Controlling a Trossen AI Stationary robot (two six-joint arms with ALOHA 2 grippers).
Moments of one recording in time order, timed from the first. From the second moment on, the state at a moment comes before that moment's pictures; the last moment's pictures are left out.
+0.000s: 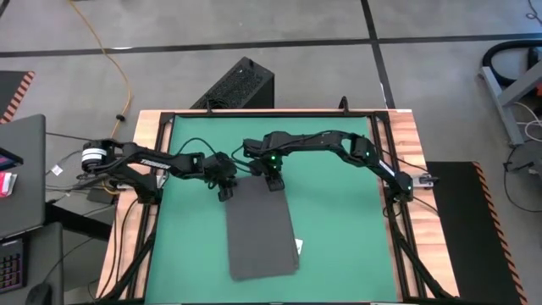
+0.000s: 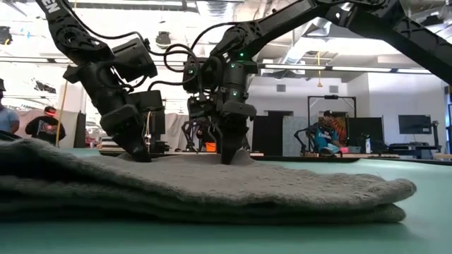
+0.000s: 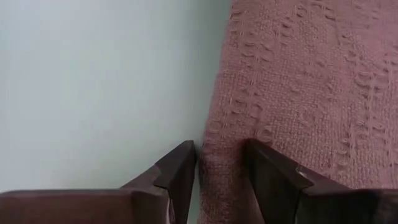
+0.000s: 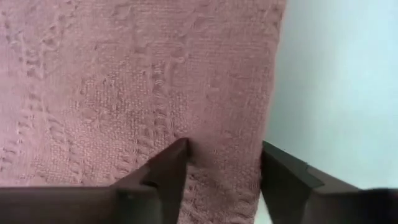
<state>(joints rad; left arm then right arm) 0.25 1.46 0.49 -0.03 0.01 -0.06 -0.20 2.37 1.96 -1.02 -0.18 -0.42</state>
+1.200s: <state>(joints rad) 0.39 1.30 1.13 -0.29 -0.50 0.57 -0.31 1.88 1.96 -0.96 0.42 -0.53</state>
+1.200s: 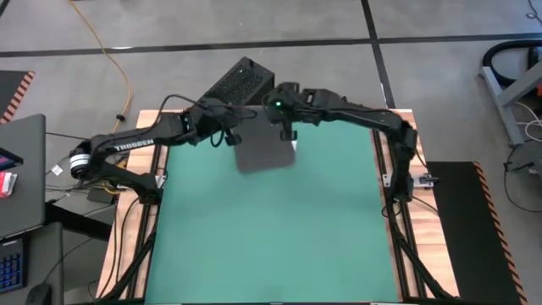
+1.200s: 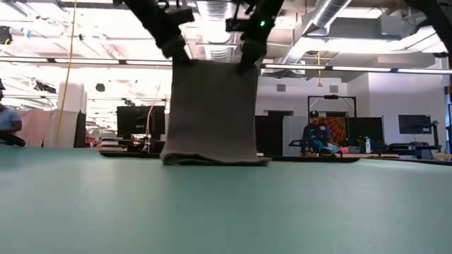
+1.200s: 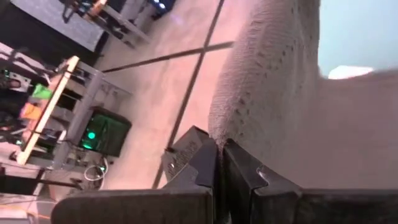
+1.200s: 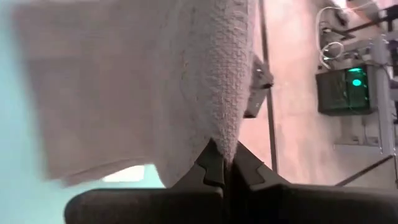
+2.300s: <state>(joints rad) -0.31 1.30 1.32 -0.75 -0.77 0.09 0.30 1.85 1.96 -1.21 0.78 -0.22</state>
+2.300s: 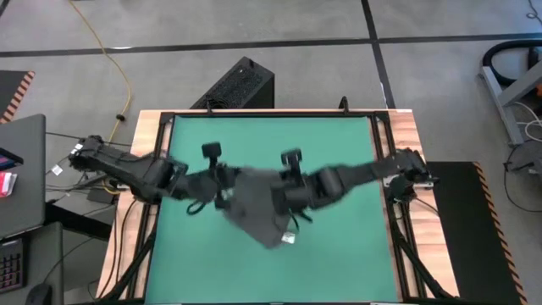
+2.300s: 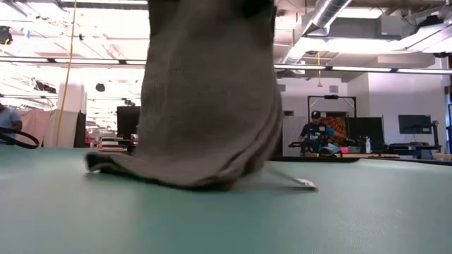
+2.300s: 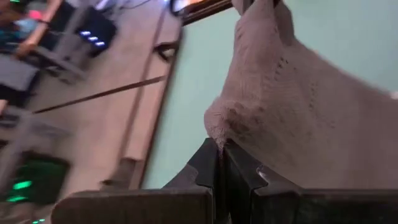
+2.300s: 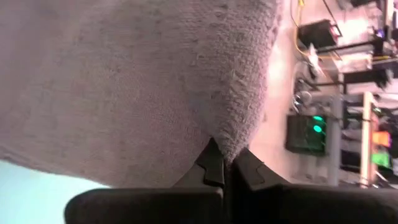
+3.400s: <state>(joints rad) -0.09 1.33 1.07 -0.60 -0.38 0.03 0.25 1.80 1.75 -1.01 0.48 0.02</state>
